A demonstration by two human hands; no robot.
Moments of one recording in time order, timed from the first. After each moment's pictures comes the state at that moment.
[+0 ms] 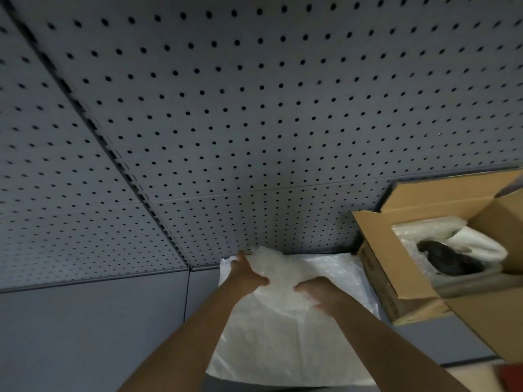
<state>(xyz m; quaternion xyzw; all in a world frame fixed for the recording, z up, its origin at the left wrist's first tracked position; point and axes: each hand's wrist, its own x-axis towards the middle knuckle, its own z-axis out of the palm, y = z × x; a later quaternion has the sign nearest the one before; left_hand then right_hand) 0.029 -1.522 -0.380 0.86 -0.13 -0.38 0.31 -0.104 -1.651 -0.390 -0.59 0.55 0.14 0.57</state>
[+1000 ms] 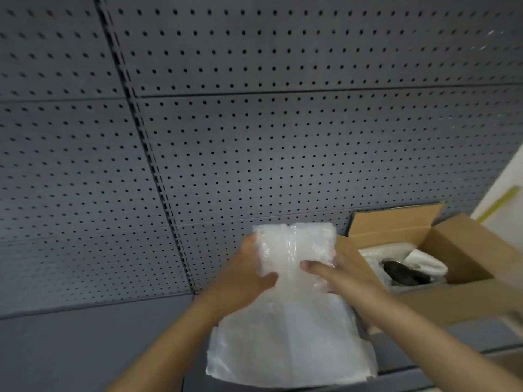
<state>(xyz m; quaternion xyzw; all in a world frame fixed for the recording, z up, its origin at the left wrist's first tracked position) -0.083 -1.437 -0.151 0.79 -0.38 -0.26 0.40 -0.215 -1.587 -0.163 -0.70 0.28 -0.13 0.64</state>
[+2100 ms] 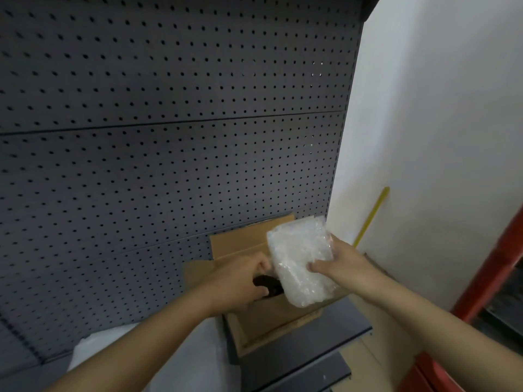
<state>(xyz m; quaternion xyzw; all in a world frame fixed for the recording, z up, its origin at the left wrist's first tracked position) -0.281 -1.669 -0.115 0.77 -0.59 -0.19 0.18 -0.453 -1.799 -0.111 -0.78 0.36 -0.19 0.47</state>
